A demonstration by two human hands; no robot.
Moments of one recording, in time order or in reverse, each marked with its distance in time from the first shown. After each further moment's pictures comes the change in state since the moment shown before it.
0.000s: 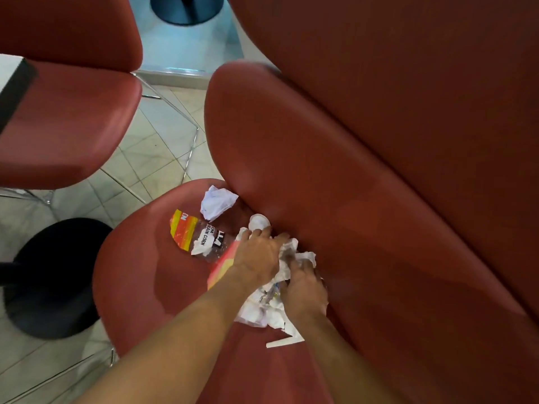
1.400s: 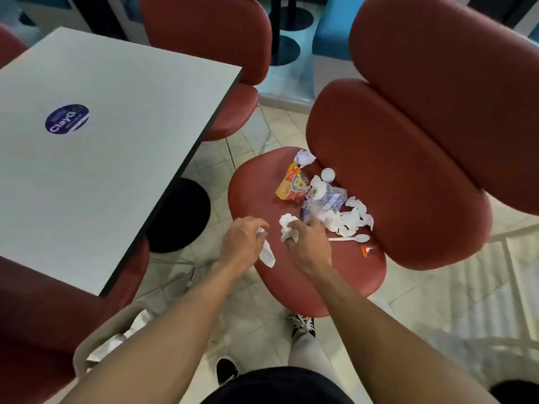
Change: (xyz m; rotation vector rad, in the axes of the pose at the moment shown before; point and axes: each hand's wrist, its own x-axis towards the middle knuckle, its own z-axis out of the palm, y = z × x) left_hand -0.452 -0.056 -0.042 -0.600 0.512 -0.335; right_hand -0.349 -0.136 -0.011 0.075 0.150 -0.330
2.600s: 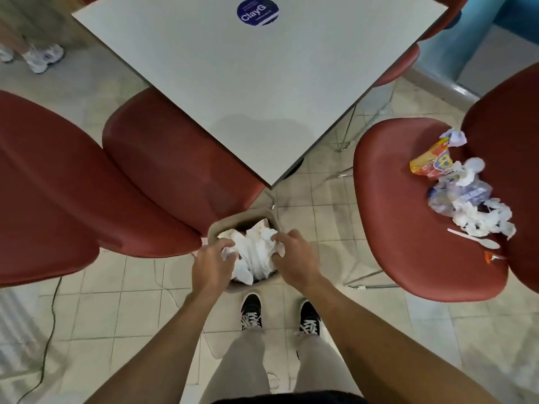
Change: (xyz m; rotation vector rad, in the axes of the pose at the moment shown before) left_hand -0.293 -0.294 -0.104 -0.125 0.250 -0.709; right_hand -0.197 -0.199 0.226 -0.087 -0.506 -0.332
